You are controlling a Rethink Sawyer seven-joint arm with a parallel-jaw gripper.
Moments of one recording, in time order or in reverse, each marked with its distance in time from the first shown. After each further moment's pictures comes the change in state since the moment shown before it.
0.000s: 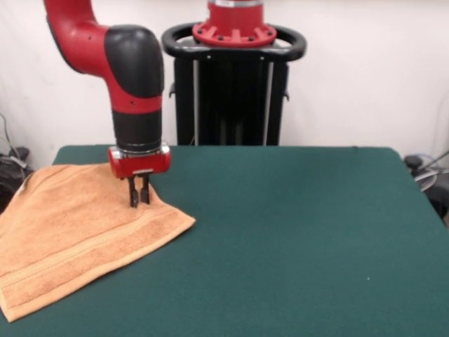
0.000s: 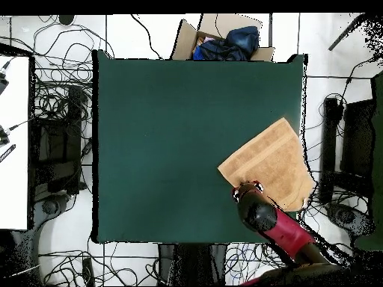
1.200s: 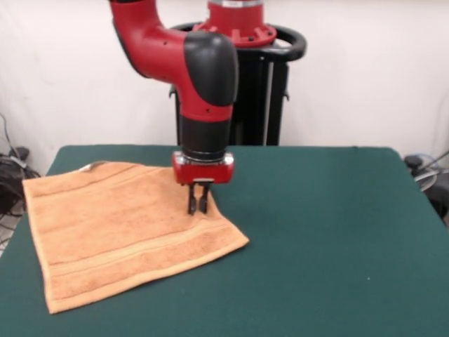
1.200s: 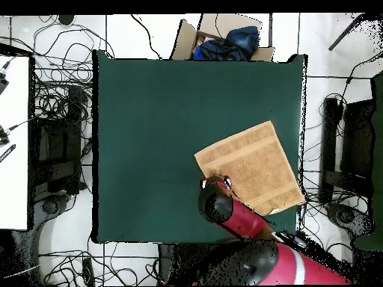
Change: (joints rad) arm 0.277 -0.003 -0.029 0.084 0.226 -0.119 0.252
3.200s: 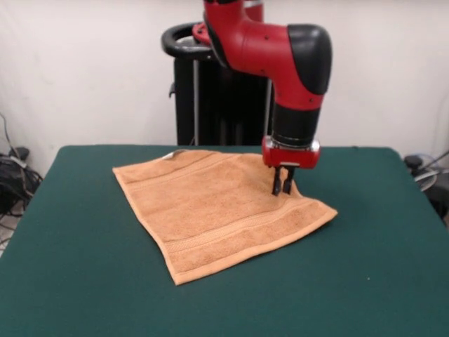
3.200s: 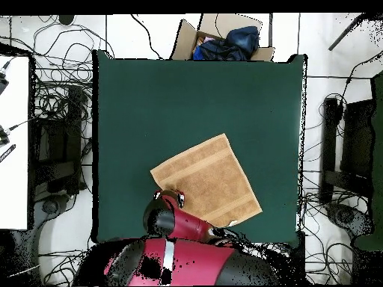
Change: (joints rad) arm 0.326 -0.001 0.001 0.133 0.124 -0.081 0.412
